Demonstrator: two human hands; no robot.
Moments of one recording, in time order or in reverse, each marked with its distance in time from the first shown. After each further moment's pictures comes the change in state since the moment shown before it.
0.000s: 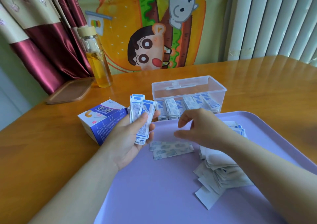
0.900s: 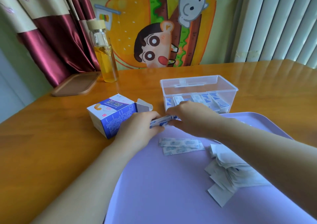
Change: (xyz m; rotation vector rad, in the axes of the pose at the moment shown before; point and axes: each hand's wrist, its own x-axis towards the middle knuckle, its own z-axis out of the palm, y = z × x) left_hand 0.029 -0.007 -0.028 1.433 0.035 0.309; right_hand 0.038 -0.025 0.020 -0.575 -0.096 -0.333
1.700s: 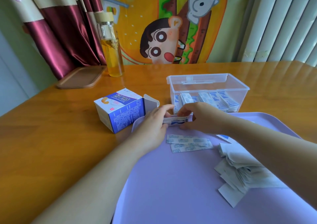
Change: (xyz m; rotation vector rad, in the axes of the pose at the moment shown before) left_hand 0.002 -0.010 0.022 -0.133 0.008 0.072; right_hand 0.007 0.017 0.016 0.368 -0.090 0.141
